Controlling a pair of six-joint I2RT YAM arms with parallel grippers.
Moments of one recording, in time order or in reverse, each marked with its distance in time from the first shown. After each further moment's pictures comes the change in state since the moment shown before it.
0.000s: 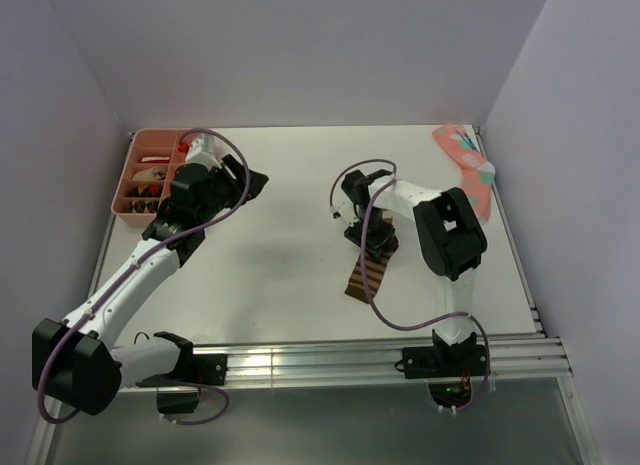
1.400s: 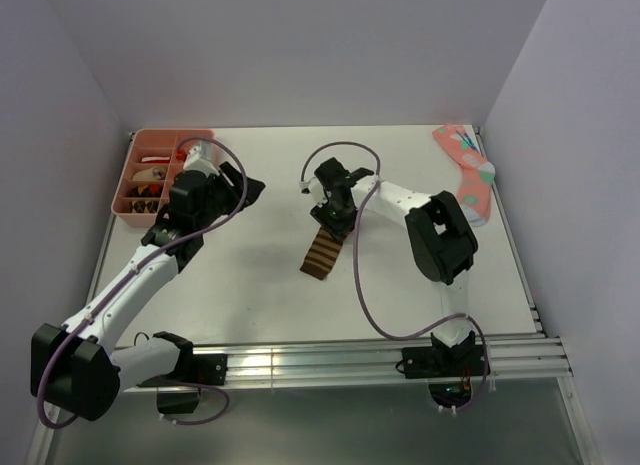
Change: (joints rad) left arm 0.011 -0.015 -0.041 -0.001 0.005 -0.009; right arm 0.135 0.056 0.166 0.278 -0.083 0.174
